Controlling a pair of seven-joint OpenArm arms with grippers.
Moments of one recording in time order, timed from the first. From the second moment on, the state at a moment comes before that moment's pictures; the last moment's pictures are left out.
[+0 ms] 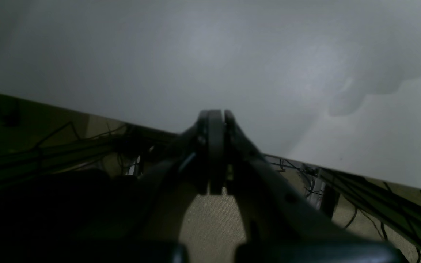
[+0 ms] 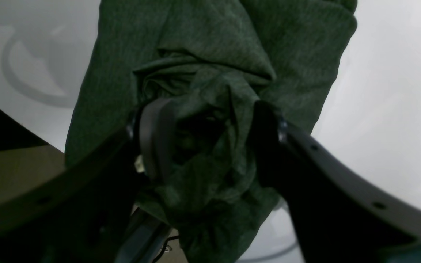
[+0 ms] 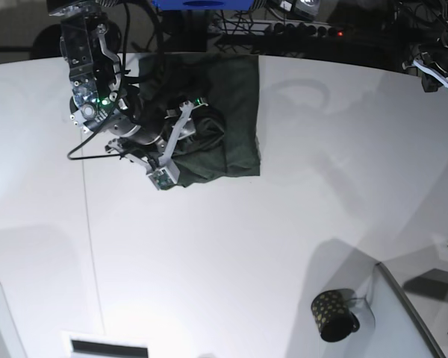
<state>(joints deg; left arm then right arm) 22.9 -13.7 -53.0 82.9 -9.8 -41.2 35.1 -10.8 -0.4 -10.7 98.8 9.0 17.0 -56.2</state>
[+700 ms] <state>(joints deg) 22.7 -13.8 -52.9 80.2 -10.2 -41.2 35.0 -19.1 0.7 -20.5 102.3 9.1 23.4 -56.3</state>
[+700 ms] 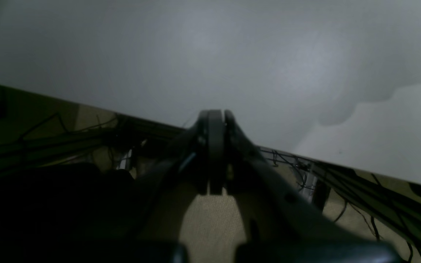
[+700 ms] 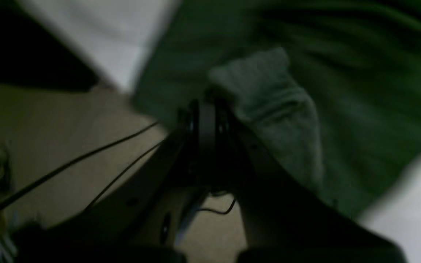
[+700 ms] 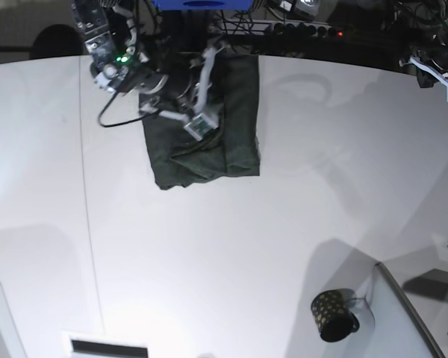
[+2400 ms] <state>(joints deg) 22.8 -14.2 -53.2 78.9 -9.6 -41.2 34.9 -1.8 1.6 -9.1 86.7 8.6 23.8 -55.8</state>
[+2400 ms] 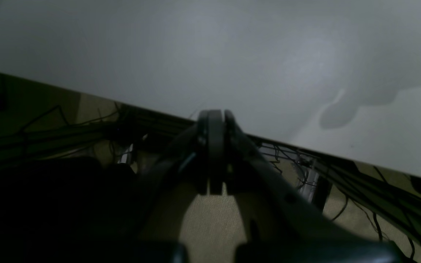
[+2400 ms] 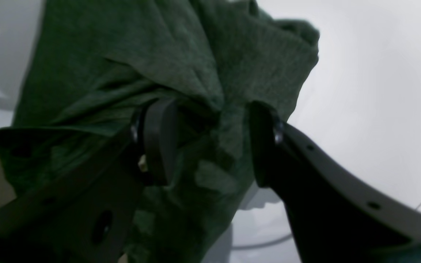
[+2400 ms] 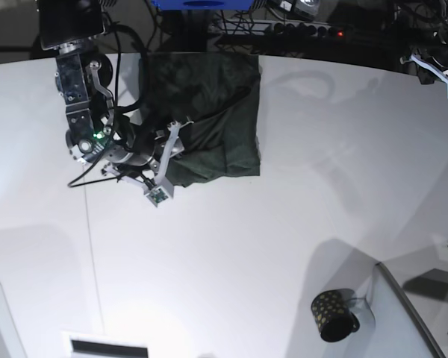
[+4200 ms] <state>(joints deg) 22.5 -13.9 -53.0 78.9 -9.6 -41.2 34.9 12.2 -7.1 -32.2 71.8 21.5 23.6 -50.9</state>
